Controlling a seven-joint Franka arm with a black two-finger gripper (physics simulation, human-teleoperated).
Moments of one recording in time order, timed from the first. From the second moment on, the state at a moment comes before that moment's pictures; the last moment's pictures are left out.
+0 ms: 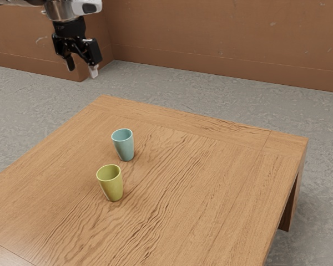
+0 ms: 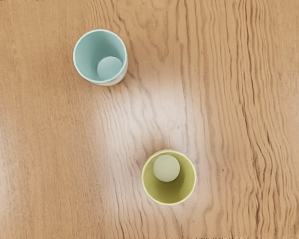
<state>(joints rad) -0.25 0.09 0.29 -1.36 -0.01 1.47 0.16</state>
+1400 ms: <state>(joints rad) -0.05 0.56 0.21 -1.37 -0.18 1.88 0.13</state>
